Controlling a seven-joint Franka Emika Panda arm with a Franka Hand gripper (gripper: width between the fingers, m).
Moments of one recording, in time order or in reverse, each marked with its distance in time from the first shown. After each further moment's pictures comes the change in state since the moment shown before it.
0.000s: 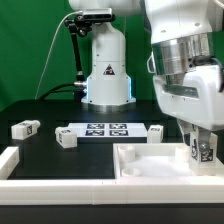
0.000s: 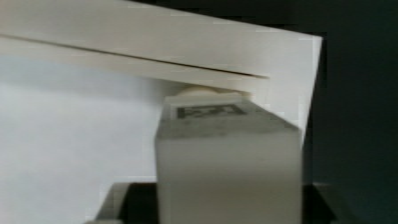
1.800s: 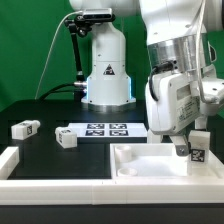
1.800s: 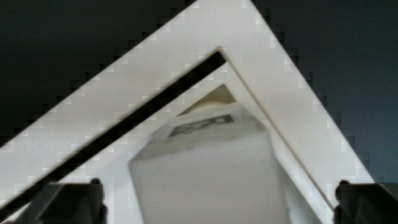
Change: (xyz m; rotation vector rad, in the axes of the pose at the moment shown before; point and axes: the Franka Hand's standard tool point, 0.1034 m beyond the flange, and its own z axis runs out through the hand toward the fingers) arm 0.005 0.005 0.000 0.015 -0.011 0.625
